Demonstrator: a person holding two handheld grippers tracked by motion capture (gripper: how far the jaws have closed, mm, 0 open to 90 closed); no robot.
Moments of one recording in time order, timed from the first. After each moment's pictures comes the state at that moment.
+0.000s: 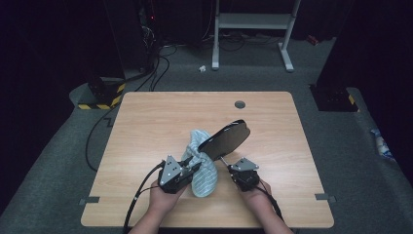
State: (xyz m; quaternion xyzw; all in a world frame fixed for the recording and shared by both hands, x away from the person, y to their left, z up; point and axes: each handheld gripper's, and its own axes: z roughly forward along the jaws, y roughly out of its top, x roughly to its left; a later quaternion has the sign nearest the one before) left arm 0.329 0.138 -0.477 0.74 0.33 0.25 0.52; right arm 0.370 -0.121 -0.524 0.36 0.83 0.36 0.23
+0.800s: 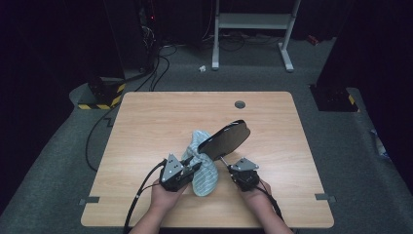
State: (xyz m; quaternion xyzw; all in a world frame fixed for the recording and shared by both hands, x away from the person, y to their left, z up) left arm 0.338 0.140 -0.486 0.75 0.34 0.24 0.52; right arm 0.370 -0.121 -0.524 0.36 0.83 0.36 0.23
